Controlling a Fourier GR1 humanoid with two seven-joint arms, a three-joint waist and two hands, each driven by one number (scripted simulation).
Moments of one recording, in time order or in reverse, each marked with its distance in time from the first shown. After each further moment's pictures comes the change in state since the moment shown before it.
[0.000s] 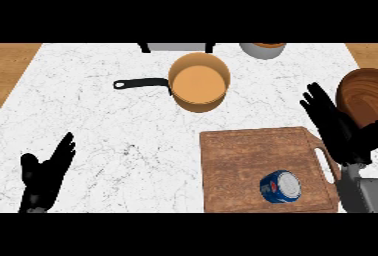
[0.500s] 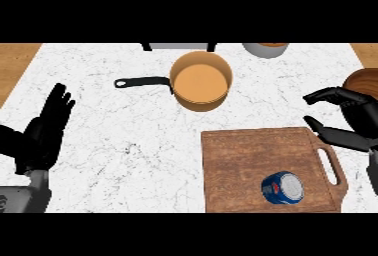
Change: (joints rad) left arm -0.203 -0.027 0.059 -0.171 0.001 0.074 0.000; right arm -0.091 -0.177 -0.001 0.059 0.184 0.193 -0.357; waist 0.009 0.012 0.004
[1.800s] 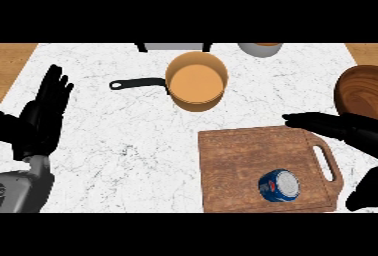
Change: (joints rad) left arm -0.093 -0.037 0.038 -0.052 -0.044 0.033 0.087; right arm 0.001 -0.311 0.232 -0.281 0.306 0.406 -0.040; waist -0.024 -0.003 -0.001
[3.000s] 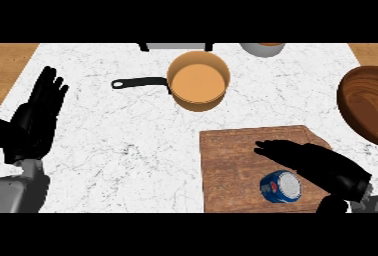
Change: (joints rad) left arm 0.024 -0.062 0.098 -0.030 -0.060 -0.107 0.022; right arm 0.153 0.260 0.069 -0.135 0.372 0.063 0.210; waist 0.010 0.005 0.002
